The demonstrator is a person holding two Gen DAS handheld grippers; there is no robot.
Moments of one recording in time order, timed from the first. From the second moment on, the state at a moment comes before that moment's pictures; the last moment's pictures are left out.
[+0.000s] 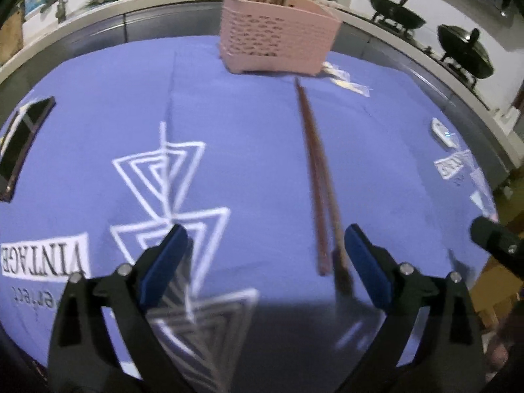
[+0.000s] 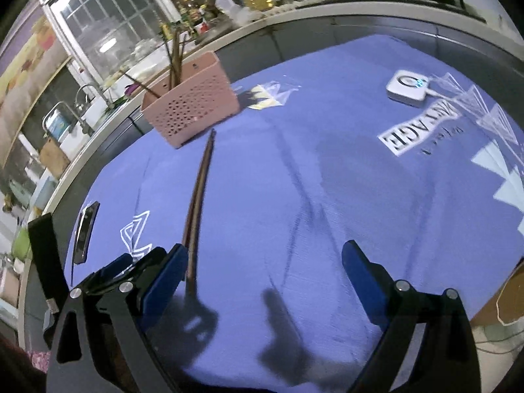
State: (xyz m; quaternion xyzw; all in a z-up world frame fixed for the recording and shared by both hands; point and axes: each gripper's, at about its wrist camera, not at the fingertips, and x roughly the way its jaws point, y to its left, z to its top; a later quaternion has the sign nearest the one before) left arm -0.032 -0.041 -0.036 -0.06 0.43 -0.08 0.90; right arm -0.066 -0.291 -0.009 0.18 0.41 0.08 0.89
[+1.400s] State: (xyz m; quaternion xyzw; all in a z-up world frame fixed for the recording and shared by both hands) left arm -0.124 -0.082 0.046 0.01 0.26 -0.08 0.96; right arm -0.132 -0.310 0.006 0.19 0.37 0.09 0.91
